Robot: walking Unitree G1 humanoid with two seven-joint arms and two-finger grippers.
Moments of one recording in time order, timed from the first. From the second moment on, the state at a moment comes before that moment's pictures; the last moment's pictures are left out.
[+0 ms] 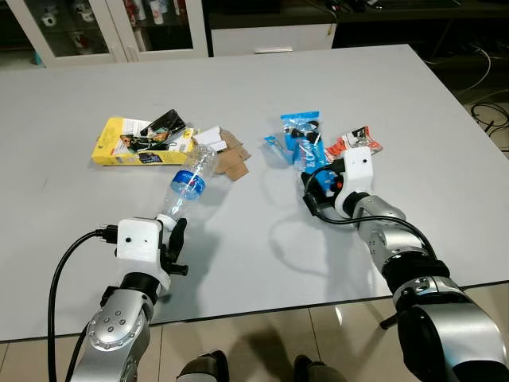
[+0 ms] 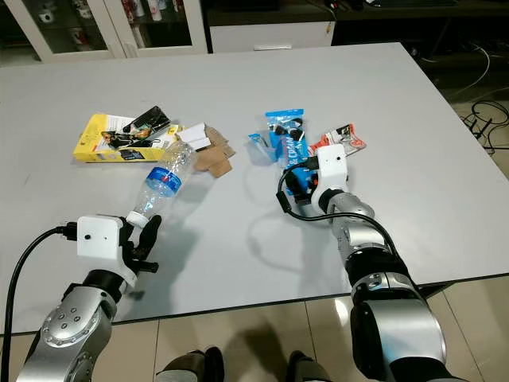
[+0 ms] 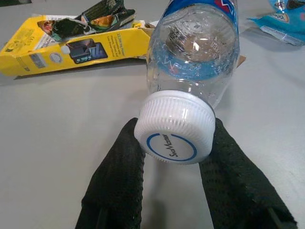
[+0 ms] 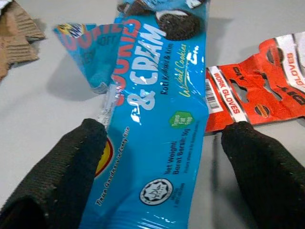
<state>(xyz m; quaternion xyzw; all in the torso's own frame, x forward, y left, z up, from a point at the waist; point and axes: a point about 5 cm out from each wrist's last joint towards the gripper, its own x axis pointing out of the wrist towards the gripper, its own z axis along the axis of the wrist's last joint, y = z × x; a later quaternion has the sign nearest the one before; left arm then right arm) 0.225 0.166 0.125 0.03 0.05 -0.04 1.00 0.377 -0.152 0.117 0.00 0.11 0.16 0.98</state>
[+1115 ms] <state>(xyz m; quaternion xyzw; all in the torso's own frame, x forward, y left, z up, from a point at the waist) 0.224 0.165 0.124 0.03 0.06 -0.04 1.00 0.377 -0.155 0.119 0.03 0.09 0.15 0.98</state>
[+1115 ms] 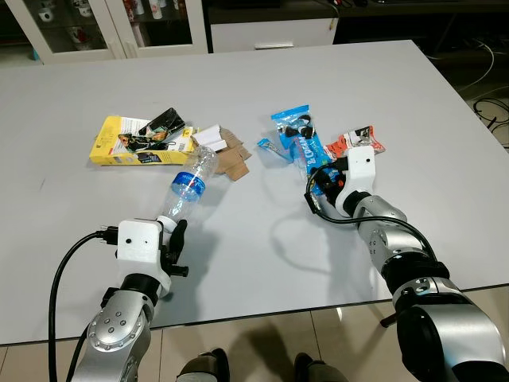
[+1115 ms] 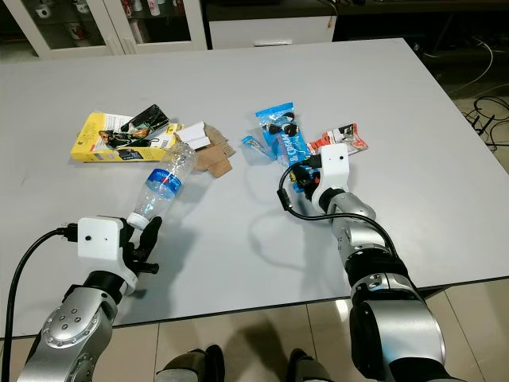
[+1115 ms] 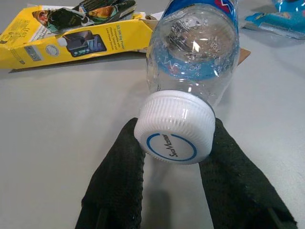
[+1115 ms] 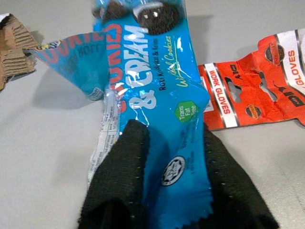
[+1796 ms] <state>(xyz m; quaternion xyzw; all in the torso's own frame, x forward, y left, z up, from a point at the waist) 0.227 0.165 0.128 0.03 0.05 -0.04 1.00 0.379 -0.157 0.127 0.02 0.05 0.13 0.99</state>
